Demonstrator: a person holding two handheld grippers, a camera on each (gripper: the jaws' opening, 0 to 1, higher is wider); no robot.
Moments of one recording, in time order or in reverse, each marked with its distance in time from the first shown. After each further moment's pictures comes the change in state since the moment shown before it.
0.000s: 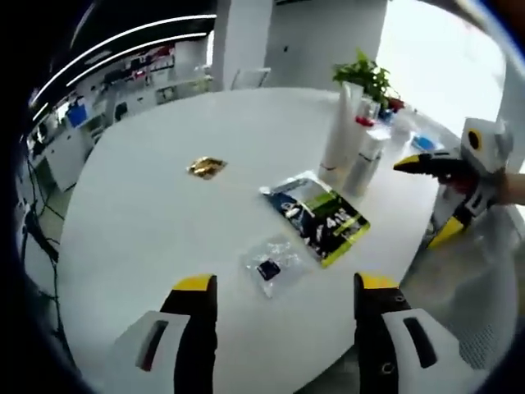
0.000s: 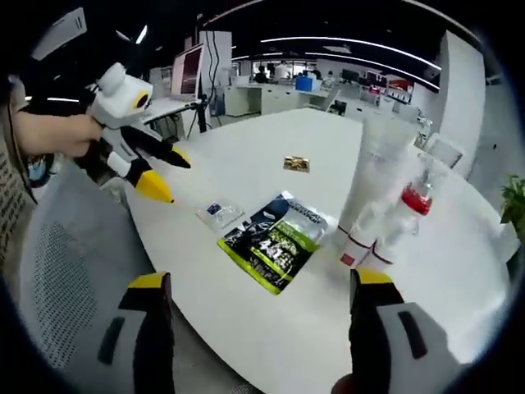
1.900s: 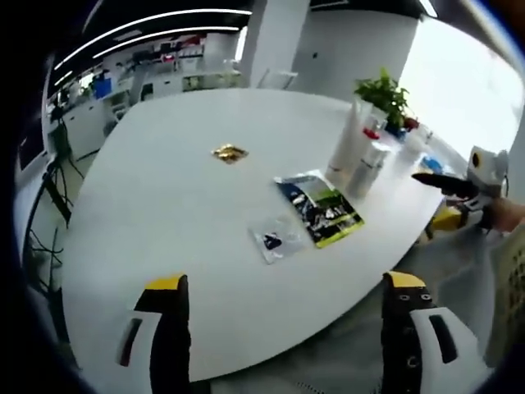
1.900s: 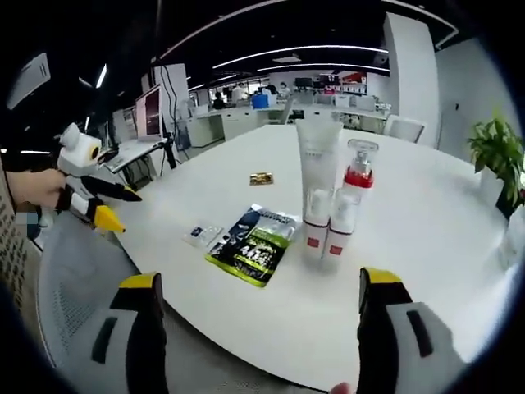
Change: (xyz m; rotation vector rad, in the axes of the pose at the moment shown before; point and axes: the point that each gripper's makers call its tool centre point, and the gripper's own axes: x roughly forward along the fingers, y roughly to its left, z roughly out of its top) left arm -0.034 0.009 -0.017 -0.133 0.000 0.054; right arm -0.028 -0.017 -0.002 0.205 -0.102 -0.120
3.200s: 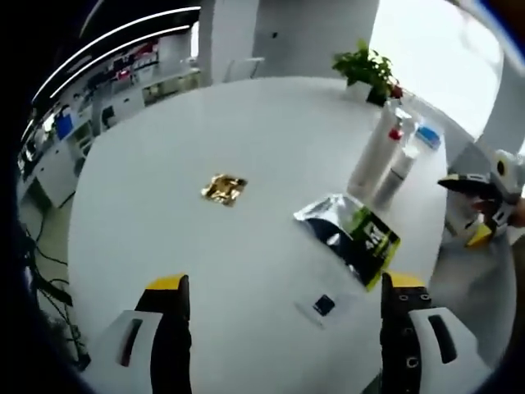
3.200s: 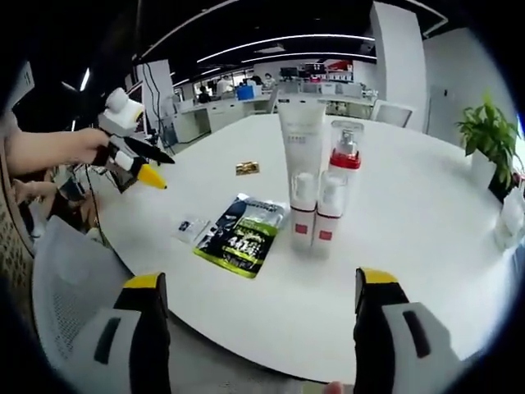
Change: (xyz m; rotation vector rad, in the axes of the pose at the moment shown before) left arm 0.083 0.042 0.091 0.241 0.112 -0.076; right arm -0.001 -0.016 -0.013 0.071 0.042 -0.061
